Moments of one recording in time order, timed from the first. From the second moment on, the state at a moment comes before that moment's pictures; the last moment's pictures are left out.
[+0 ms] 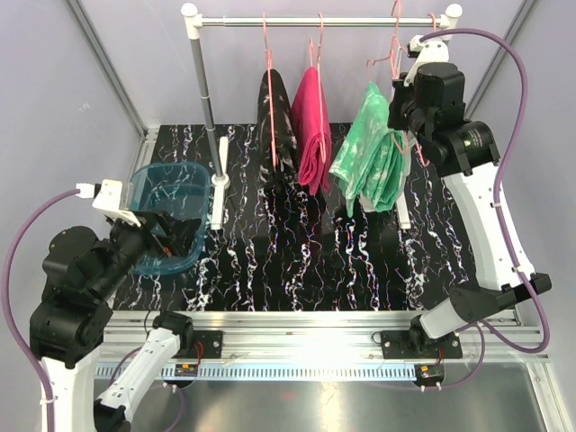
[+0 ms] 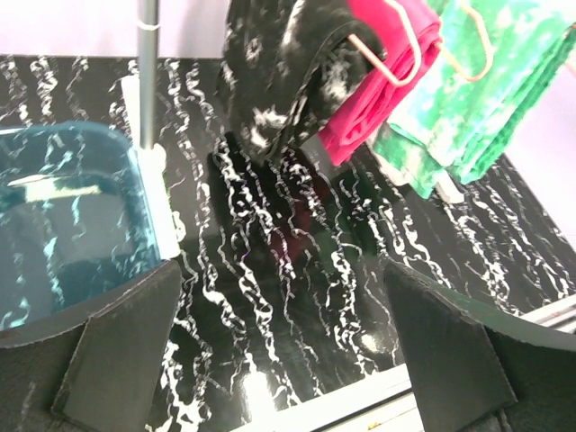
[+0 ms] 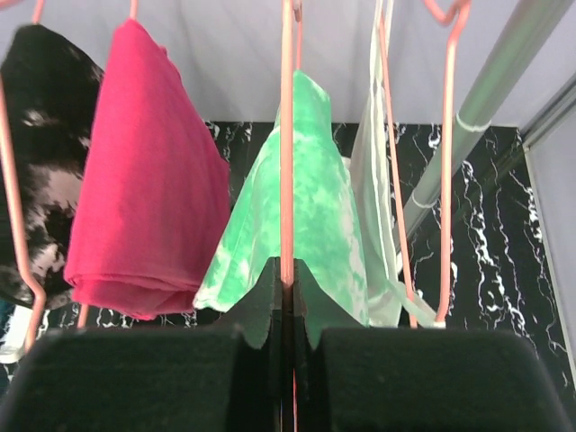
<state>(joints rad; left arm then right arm) -0.24 0.59 1.35 -0.95 0.16 -0.25 0.37 1.53 2.05 -0.84 0.29 0.14</state>
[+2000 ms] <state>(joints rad) -1.46 1.66 1.84 -0.15 -0.66 0.06 0.37 0.92 1.93 -1.11 -0.09 0.35</state>
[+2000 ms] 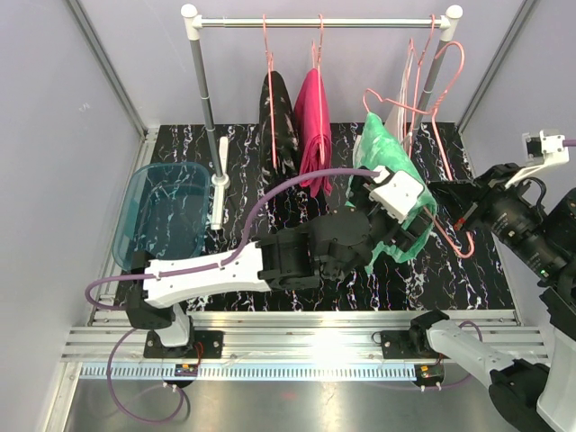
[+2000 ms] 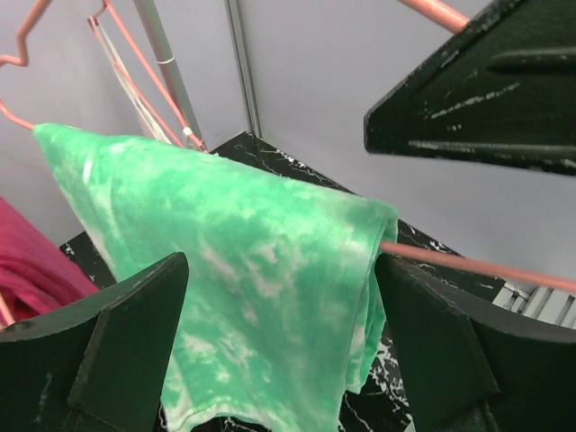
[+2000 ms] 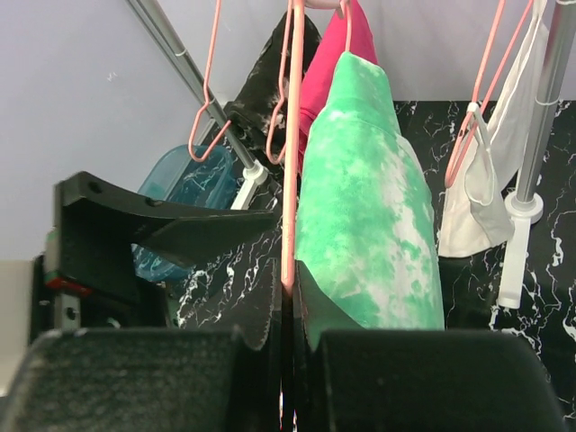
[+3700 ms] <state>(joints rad) -1.49 1.68 1.96 -0.19 -0.76 0.33 0.37 0.66 1.40 -0.80 -0.12 0.42</state>
